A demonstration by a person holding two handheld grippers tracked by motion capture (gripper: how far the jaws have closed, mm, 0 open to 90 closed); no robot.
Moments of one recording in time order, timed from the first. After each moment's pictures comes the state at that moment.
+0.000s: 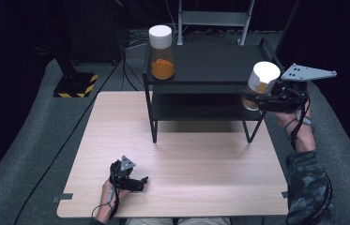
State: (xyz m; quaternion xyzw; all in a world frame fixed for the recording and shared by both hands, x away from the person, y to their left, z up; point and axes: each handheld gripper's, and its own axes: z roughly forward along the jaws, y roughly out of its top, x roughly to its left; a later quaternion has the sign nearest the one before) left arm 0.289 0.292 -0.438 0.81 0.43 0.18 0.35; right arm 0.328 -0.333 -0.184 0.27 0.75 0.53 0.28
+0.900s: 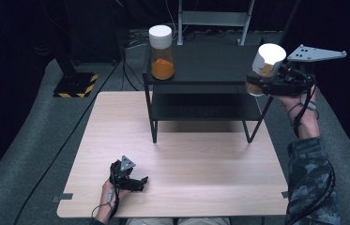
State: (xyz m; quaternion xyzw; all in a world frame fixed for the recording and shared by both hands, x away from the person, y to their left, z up) left arm 0.289 0.292 -0.438 0.81 0.43 0.18 0.35; right arm 0.340 -0.333 -0.155 0.29 0.74 0.54 0.29
